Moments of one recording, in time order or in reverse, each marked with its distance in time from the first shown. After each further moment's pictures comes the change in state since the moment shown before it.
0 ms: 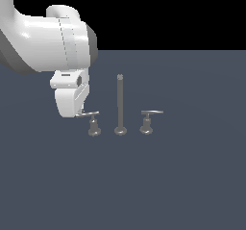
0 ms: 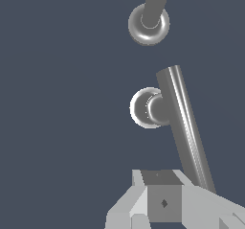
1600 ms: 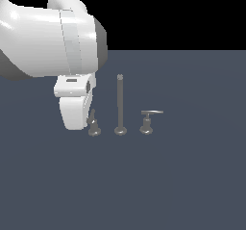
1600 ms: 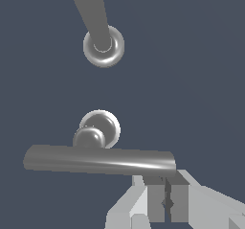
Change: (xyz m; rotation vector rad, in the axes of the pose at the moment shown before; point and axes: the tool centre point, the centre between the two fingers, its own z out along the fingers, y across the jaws) arm 0.030 0.059 -0.001 -0.015 -0.008 -0.071
